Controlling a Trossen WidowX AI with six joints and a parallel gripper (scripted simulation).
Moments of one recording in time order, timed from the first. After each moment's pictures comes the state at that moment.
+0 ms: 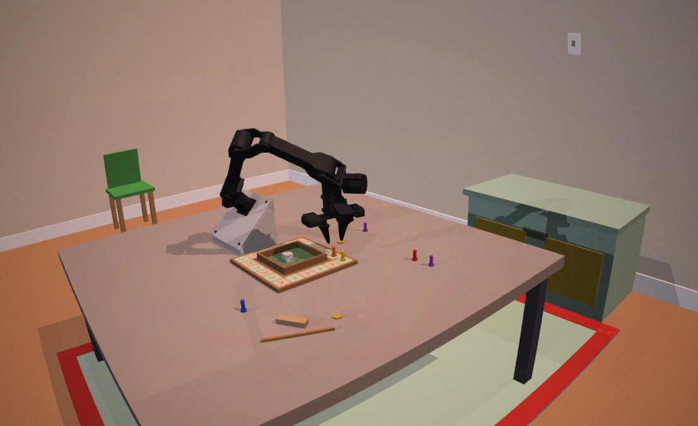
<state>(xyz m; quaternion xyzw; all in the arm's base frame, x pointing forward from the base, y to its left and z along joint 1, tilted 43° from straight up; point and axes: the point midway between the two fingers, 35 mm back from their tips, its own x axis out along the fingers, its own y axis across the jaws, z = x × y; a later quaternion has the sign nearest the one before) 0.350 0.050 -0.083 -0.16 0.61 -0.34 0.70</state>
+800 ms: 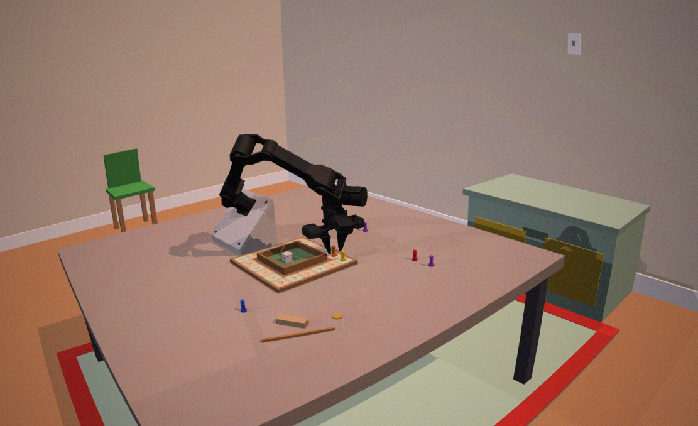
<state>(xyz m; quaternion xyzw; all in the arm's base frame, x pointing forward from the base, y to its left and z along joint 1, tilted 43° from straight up) 0.349 0.025 -0.108 -0.17 0.61 -0.34 0.69</state>
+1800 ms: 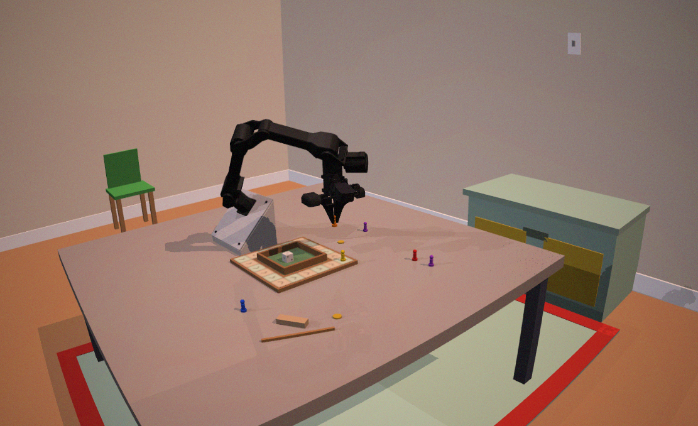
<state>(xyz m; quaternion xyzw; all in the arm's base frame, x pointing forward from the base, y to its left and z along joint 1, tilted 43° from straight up) 0.350 0.094 -0.041 -0.17 0.62 -0.34 0.69</state>
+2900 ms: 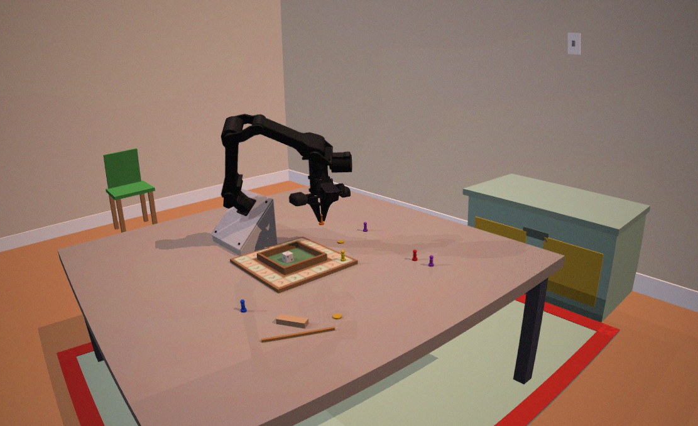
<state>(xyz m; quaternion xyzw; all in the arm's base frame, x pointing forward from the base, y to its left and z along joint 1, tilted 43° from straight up) 0.275 0.092 -0.060 -0.17 0.61 -0.34 0.69</state>
